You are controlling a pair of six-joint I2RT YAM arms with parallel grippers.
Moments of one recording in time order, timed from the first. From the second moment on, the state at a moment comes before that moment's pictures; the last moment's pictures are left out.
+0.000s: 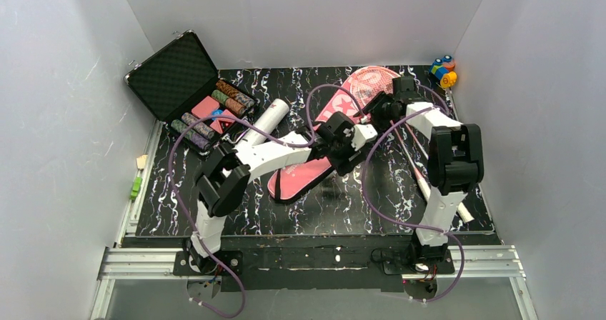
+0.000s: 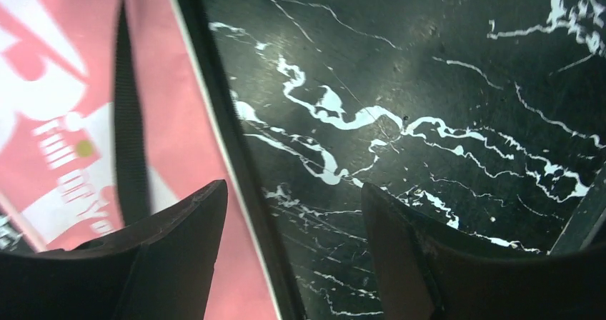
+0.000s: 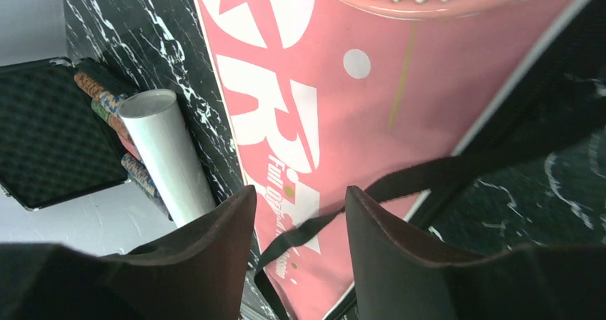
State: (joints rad) left arm -0.91 1.96 1.56 -0.39 0.13 0.16; right arm 0.13 1.94 1.35 -0.33 -0.41 0.94
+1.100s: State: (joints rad) left arm -0.91 2.14 1.62 -0.36 0.02 0.29; right arm 0.01 1.52 1.00 -0.36 -0.41 0.87
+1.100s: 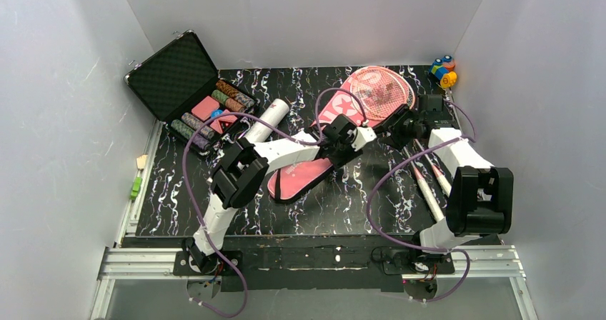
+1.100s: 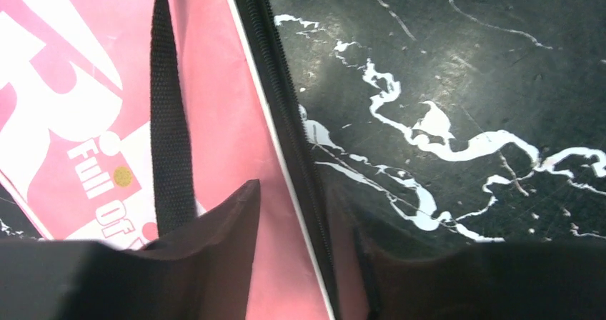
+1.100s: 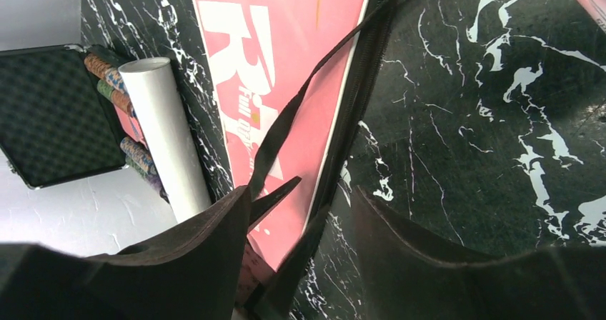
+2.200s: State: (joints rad) left arm -0.85 2.19 1.67 -0.43 0.16 0.27; right arm -0.02 1.47 0.95 -0.35 -0.43 0.87
